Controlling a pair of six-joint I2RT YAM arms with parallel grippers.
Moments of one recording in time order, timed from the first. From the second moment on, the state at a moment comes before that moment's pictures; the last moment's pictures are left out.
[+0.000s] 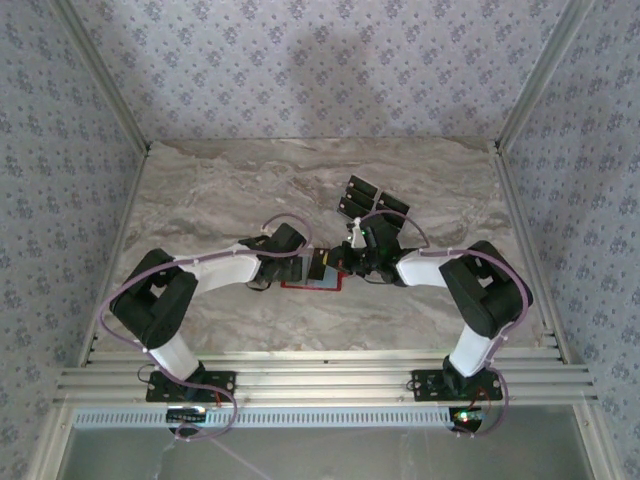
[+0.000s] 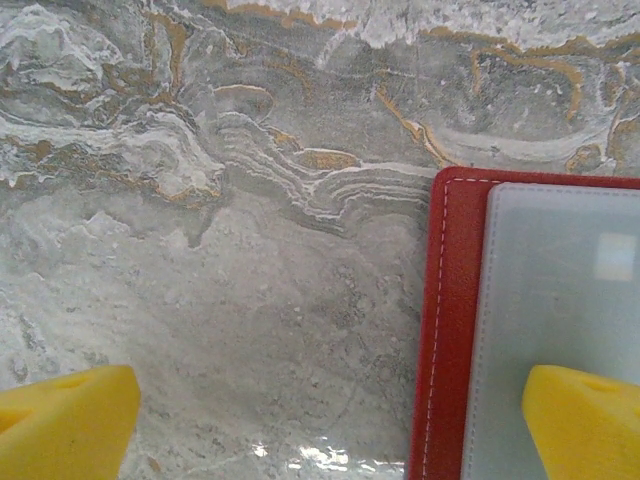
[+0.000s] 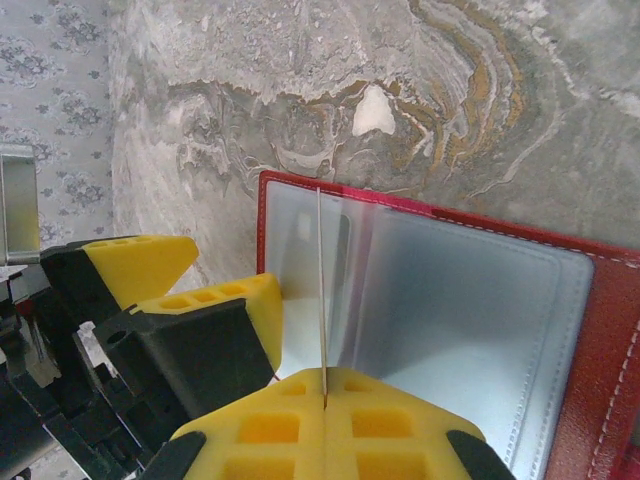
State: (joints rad) left arm -0.72 1.66 0.91 -0.46 -0.33 -0.63; right arm 0.57 1.72 0.74 0.31 -0.53 0.88
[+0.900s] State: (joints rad) left arm -0.72 1.66 0.89 -0.44 -0.33 -0.65; right arm 0.59 1.78 0.69 0.42 -0.55 0.93
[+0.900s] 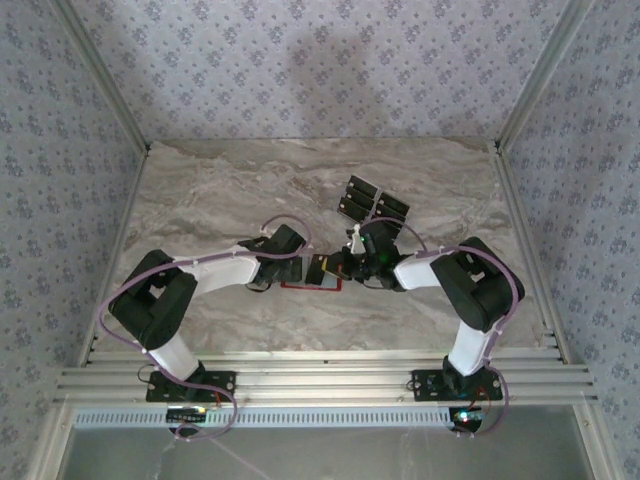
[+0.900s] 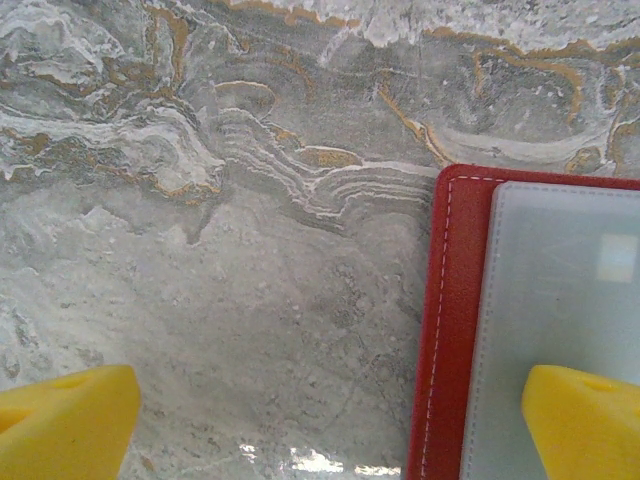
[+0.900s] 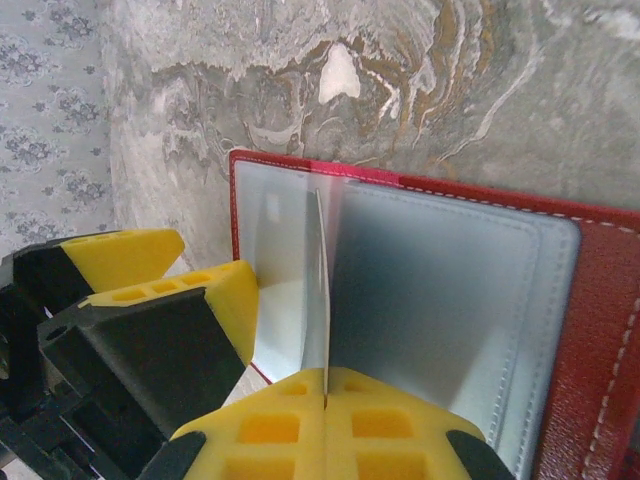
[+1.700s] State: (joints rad) left arm -0.72 1.66 0.89 -0.44 -0.33 -0.65; right arm 0.59 1.84 0.69 0.47 -0.59 0.95
